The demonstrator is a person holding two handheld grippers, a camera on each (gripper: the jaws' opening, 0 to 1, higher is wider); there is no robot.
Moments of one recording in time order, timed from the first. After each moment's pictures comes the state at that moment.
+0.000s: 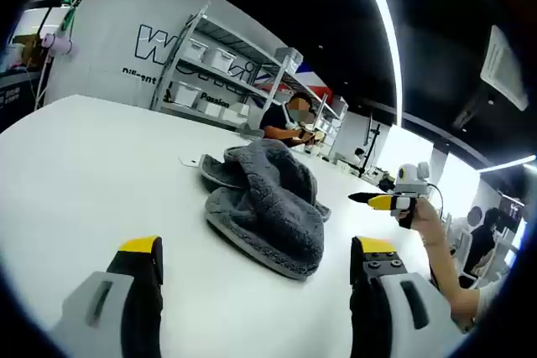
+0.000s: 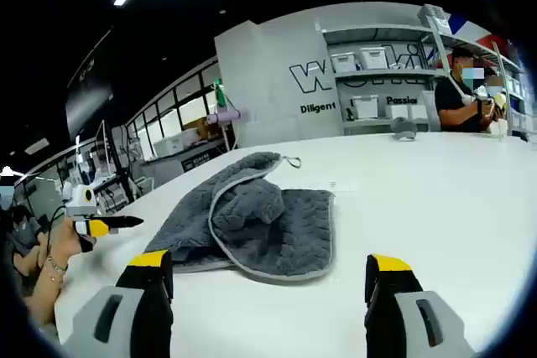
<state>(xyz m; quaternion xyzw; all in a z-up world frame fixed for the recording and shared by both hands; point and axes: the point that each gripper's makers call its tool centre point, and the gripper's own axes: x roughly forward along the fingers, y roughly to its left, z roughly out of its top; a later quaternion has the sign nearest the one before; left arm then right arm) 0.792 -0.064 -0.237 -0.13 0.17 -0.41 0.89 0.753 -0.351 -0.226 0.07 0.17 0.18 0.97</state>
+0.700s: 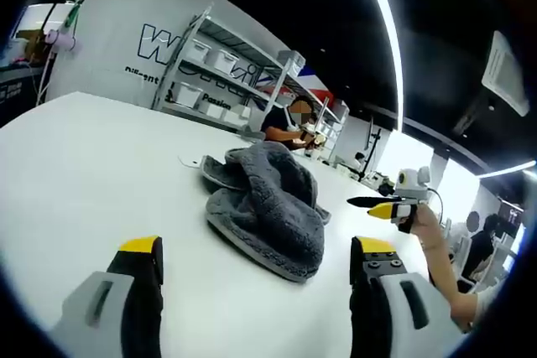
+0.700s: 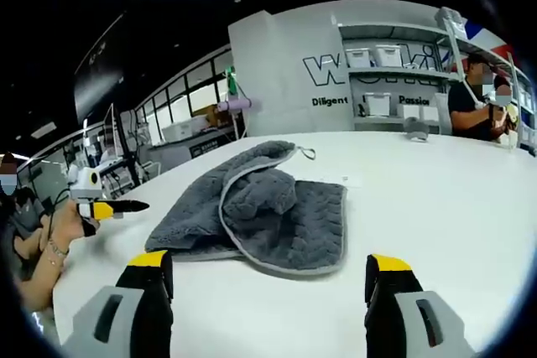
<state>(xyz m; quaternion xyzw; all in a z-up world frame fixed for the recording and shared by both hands) 0.788 -0.064 -0.238 -0.14 0.17 -0.41 0.89 0.749 -0.343 -0.233 0.05 0.19 0.19 0.96</state>
